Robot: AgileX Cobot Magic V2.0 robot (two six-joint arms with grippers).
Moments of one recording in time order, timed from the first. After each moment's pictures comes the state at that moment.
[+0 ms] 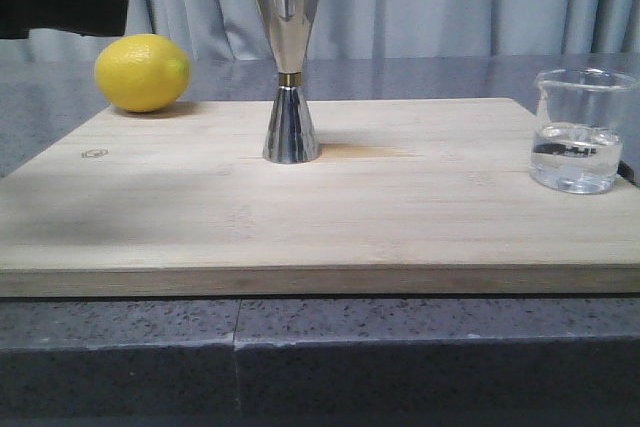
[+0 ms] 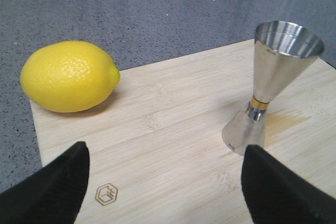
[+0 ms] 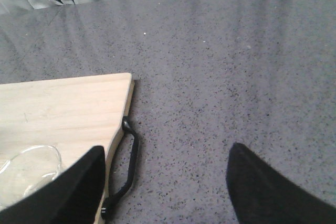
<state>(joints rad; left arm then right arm) -0.62 1.05 -0.56 -0.37 -0.06 0.23 0.01 0.59 -0.41 0.10 0.21 0.03</state>
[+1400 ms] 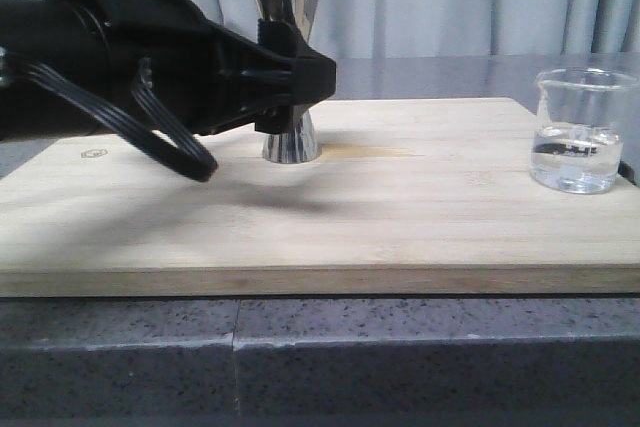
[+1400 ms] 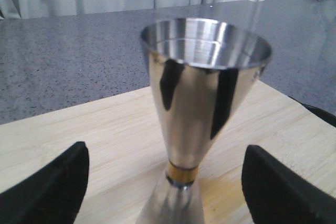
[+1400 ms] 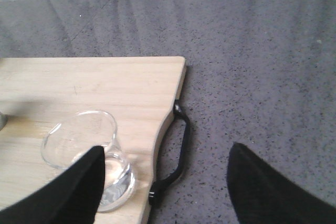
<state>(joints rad) -0.84 1.61 -0.62 -0.21 -0.76 0.00 0.20 0.65 -0.27 0.11 -0.04 0.02</state>
